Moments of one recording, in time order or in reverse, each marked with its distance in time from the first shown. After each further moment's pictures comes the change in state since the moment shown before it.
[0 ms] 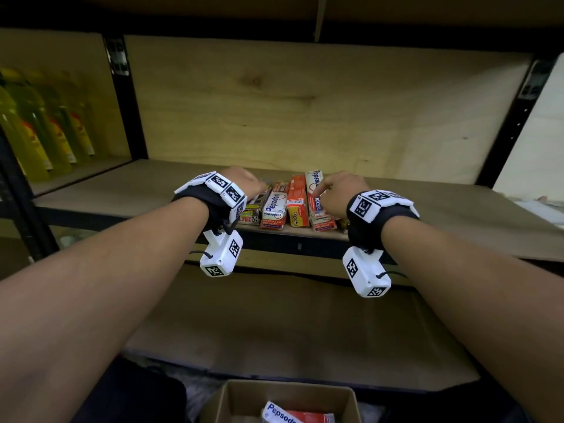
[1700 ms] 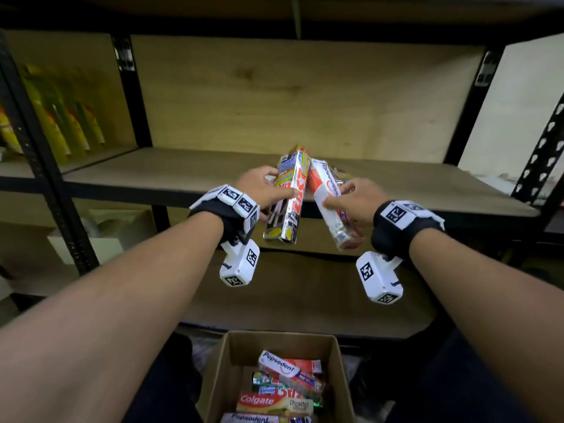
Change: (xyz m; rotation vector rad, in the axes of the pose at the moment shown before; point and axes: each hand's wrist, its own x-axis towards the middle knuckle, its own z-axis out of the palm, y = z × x) left_hand -0.142 0.056 0.041 -0.493 -0.013 0.047; right_hand -0.126 0.061 0.000 0.323 0.077 0.132
